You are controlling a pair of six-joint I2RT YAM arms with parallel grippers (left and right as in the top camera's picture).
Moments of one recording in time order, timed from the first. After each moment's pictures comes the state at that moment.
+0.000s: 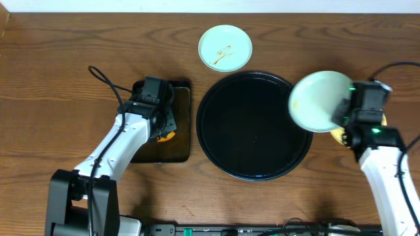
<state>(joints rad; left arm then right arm) -0.21 1.58 0.94 -0.68 -0.06 -0.48 -0.09 1.24 0.88 -0.58 0.34 0.41</state>
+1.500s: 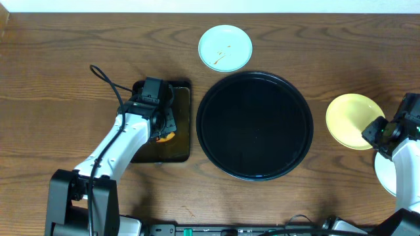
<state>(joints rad) -0.21 1.58 0.94 -0.68 -0.06 -0.45 -0.47 1.37 0.91 -0.73 0.11 0.36</state>
